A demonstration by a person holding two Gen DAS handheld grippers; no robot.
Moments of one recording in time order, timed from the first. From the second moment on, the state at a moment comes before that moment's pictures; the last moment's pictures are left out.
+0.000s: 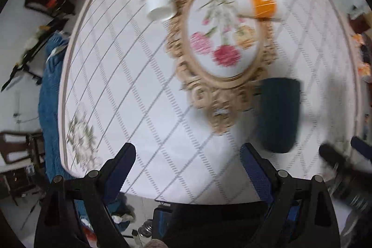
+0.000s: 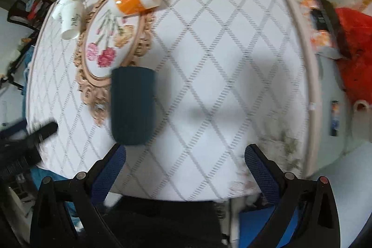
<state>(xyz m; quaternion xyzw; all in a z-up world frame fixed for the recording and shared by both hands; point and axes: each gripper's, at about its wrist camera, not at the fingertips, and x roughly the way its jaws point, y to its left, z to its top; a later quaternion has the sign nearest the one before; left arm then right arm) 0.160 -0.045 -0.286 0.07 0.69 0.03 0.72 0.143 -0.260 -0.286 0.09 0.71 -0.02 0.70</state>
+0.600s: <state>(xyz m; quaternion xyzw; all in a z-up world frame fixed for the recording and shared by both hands) 0.154 0.004 -0.334 0.02 0.72 0.06 0.69 0.198 -0.188 -0.355 0.06 0.76 0.03 0.65</state>
